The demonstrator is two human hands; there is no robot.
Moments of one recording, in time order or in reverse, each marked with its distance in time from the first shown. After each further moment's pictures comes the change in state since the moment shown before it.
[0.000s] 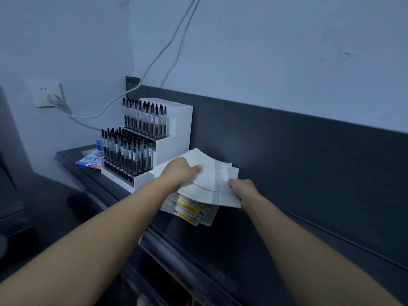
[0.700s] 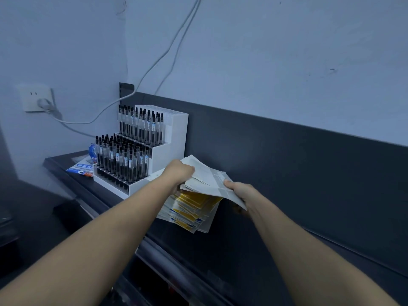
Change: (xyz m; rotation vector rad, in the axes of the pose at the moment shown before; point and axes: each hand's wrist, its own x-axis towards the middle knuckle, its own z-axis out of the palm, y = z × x) left_hand 0.009 0.006 -0.006 -0.450 -0.062 -0.087; right_hand -0.011 -0.015 -0.017 -0.031 -0.093 0.078
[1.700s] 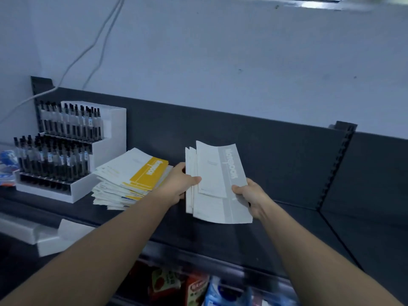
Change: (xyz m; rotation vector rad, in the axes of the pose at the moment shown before) left_hand -0.104 0.002 0.088 -0.220 -0.444 0.174; right_hand -0.112 0.083 -0.112 0.239 0.294 -0.161
